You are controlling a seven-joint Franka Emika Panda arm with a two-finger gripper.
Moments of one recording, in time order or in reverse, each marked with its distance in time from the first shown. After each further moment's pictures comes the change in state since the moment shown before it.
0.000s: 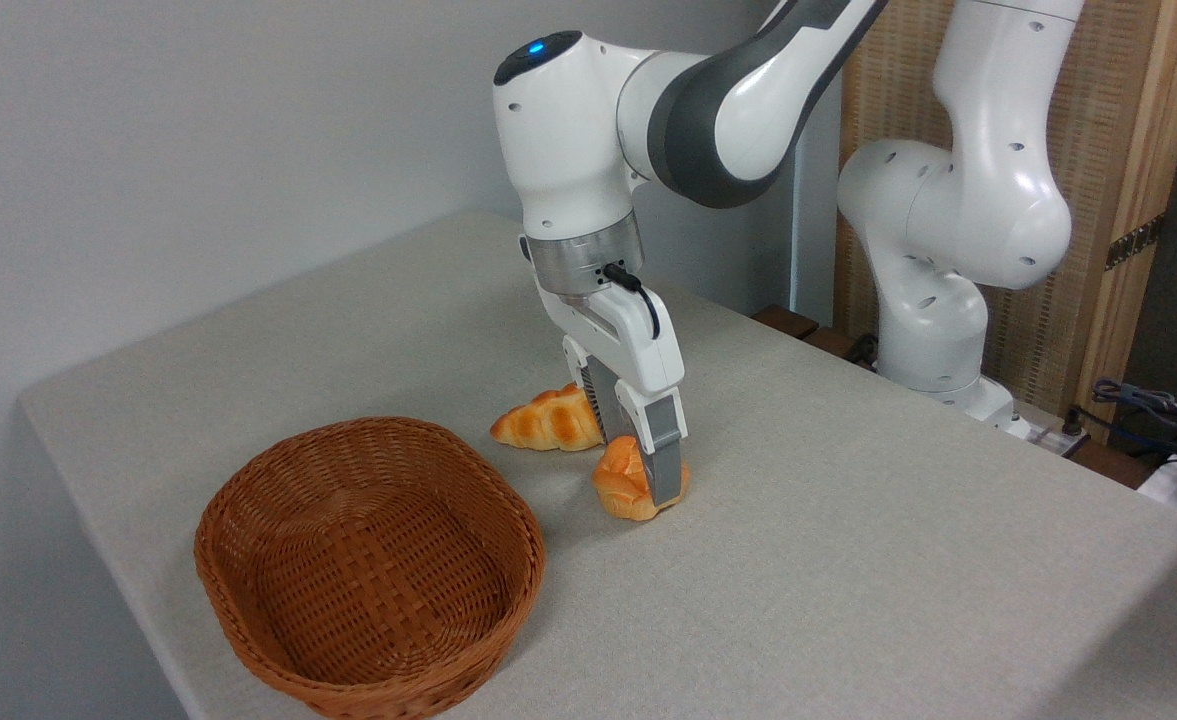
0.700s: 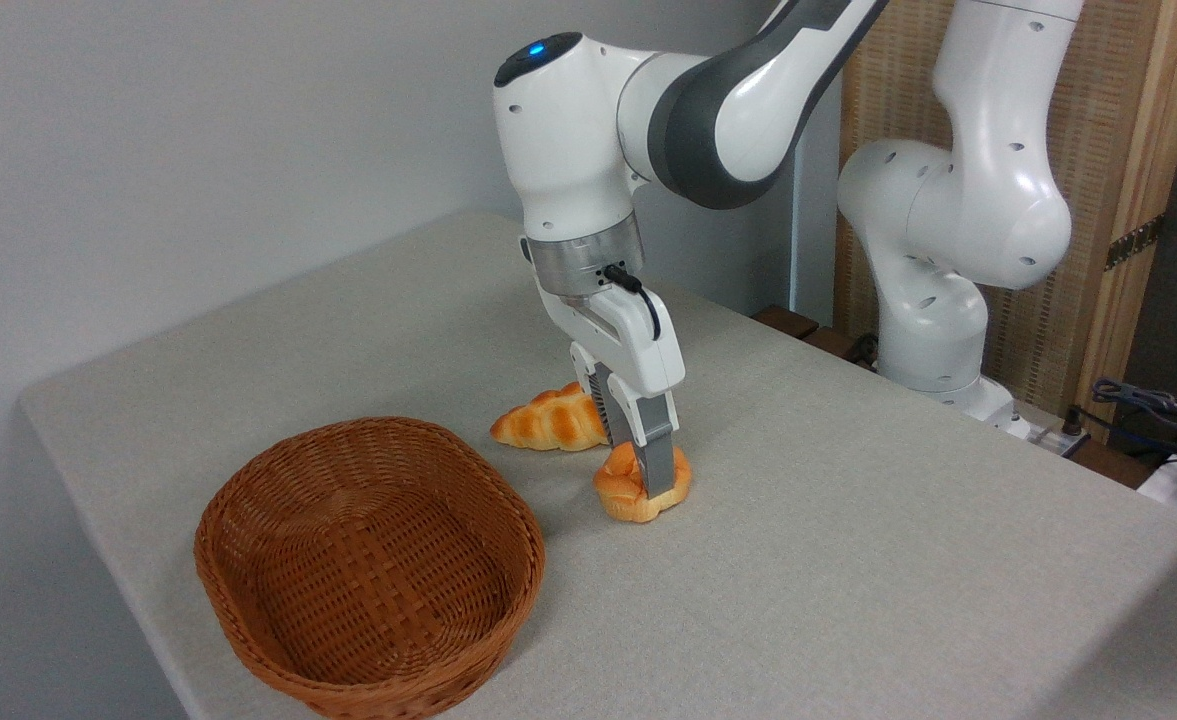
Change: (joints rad) arm 0.000 0.000 0.000 -0.002 0.000 0.000 0.000
